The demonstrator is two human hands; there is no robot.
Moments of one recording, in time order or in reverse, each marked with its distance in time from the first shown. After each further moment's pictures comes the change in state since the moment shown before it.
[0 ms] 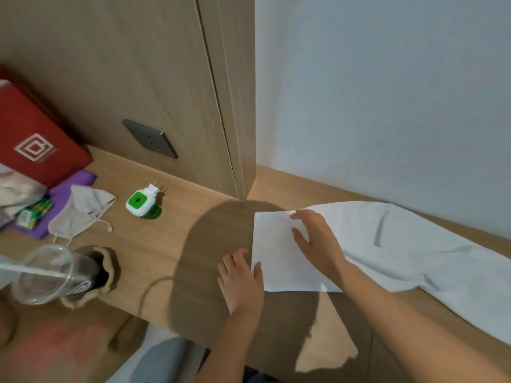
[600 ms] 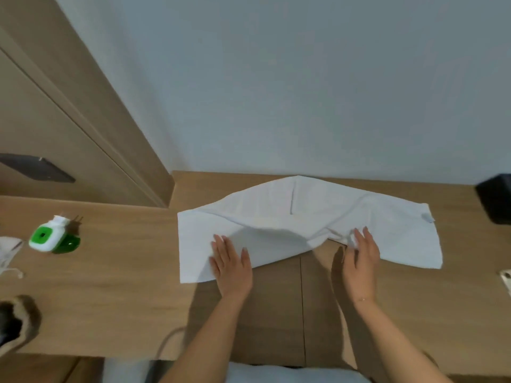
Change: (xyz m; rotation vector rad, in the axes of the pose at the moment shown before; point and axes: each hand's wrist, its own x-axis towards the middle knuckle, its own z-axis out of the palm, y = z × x) left_hand -0.044 0.069 0.089 0.108 -0.243 0.246; right_hand -0.189 0.149 -0.072 0.111 0.609 0.603
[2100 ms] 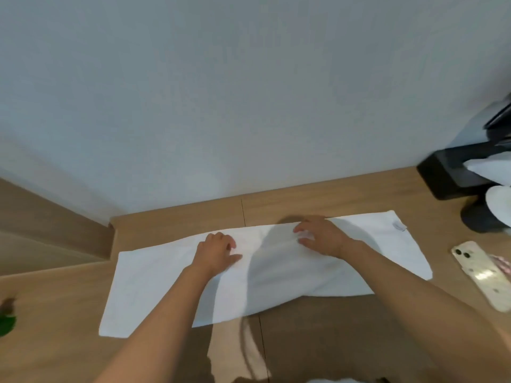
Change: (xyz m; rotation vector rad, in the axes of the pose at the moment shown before) left_hand 0.075 0.121 -0.020 0.457 -0.343 0.536; right_hand 0.136 0.020 -0.056 -0.331 -0.716 -0.329
